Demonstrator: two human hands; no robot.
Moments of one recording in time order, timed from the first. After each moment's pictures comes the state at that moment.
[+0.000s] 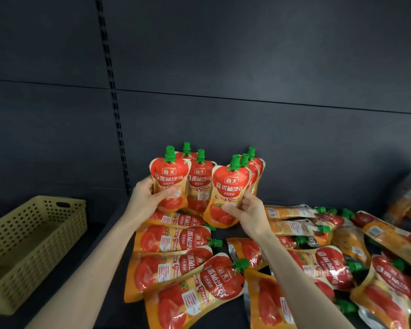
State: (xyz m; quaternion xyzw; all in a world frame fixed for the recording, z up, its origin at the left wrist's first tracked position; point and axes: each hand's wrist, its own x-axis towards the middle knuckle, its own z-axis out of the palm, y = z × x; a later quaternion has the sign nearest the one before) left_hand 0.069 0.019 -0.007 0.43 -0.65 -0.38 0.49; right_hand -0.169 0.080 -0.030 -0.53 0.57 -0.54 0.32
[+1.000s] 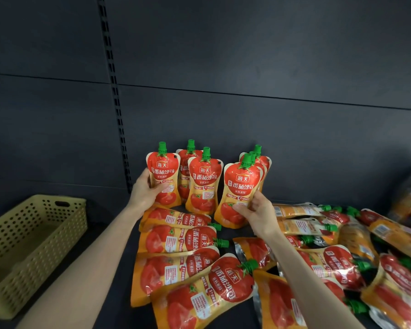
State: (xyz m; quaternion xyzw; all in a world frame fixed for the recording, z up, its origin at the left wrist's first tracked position) left_hand 0.083 -0.045 -0.037 0.51 -0.62 -0.38 0.47; right_hand -0.176 0.074 -0.039 -0.51 0.61 -0.52 0.30
